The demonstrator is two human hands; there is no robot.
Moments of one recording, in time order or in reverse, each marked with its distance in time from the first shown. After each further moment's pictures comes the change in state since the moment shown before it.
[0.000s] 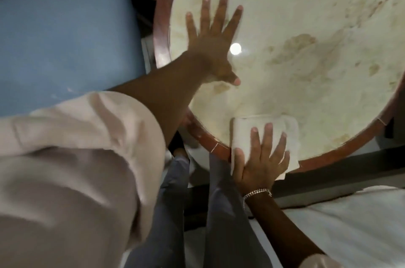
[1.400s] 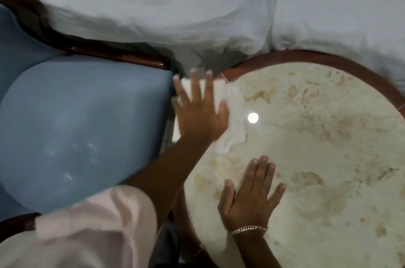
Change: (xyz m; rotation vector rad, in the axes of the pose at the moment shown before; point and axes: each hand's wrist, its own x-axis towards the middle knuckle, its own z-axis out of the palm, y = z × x) left_hand 0.035 -0.054 -0.027 -0.209 0.565 -0.645; right_hand 0.178 -0.067 -0.008 -0.039 0.021 -0.278
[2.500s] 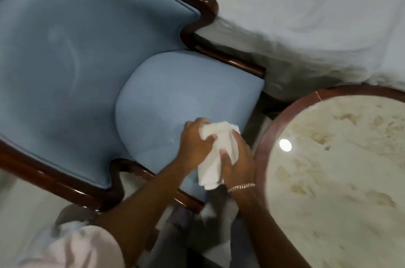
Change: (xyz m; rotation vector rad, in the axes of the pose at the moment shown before) left_hand -0.138 -0.203 -0.146 -0.648 -0.105 -0.500; right_hand -0.050 -0.217 -0.050 0.833 -0.259 -0.222
